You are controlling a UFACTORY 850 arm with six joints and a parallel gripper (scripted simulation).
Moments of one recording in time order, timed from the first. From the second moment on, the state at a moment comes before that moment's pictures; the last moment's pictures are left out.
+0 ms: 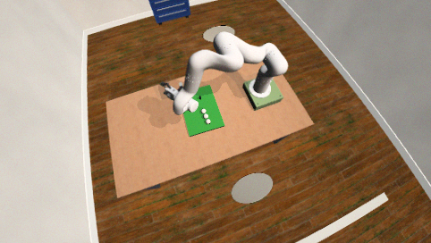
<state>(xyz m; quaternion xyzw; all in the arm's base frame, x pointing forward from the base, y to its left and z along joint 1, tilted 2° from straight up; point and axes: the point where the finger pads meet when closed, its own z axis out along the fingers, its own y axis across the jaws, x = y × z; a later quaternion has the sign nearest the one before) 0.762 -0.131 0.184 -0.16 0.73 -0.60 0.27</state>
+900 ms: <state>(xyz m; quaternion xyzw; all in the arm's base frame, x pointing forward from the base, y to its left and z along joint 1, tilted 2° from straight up) 0.570 0.052 0.099 0.29 0.87 -0.37 0.18</state>
